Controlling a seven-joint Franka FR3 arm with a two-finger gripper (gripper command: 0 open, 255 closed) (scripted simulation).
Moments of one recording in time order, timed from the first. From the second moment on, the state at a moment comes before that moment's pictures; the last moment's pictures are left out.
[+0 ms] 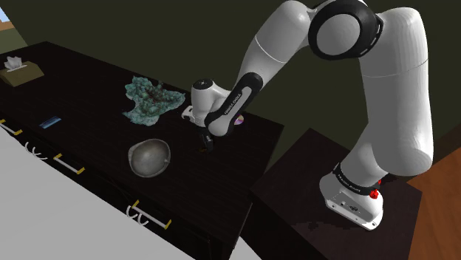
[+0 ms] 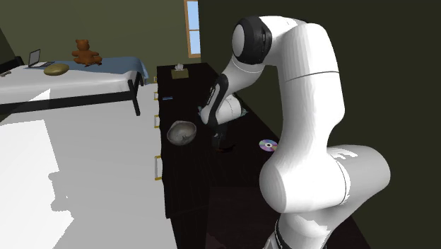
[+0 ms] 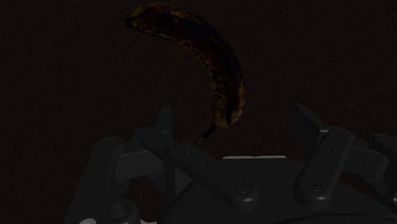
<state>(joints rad) 0.26 0.61 0.11 -2.06 -0.22 2.71 -0.67</state>
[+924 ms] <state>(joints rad) 0.27 0.68 0.09 -2.03 -0.24 2.75 -0.67</state>
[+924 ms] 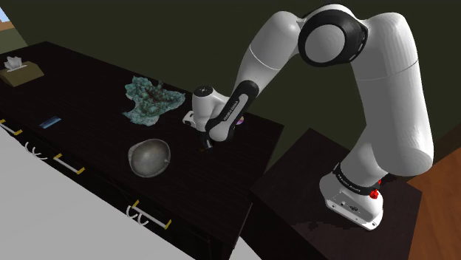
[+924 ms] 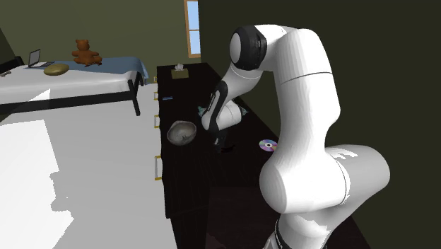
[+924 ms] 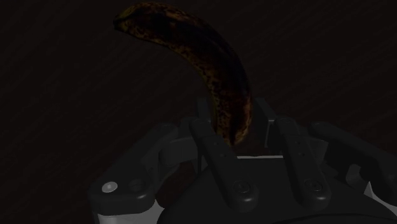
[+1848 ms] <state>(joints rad) 0.26 0.62 0.11 -2.05 -0.23 2.71 -0.68</state>
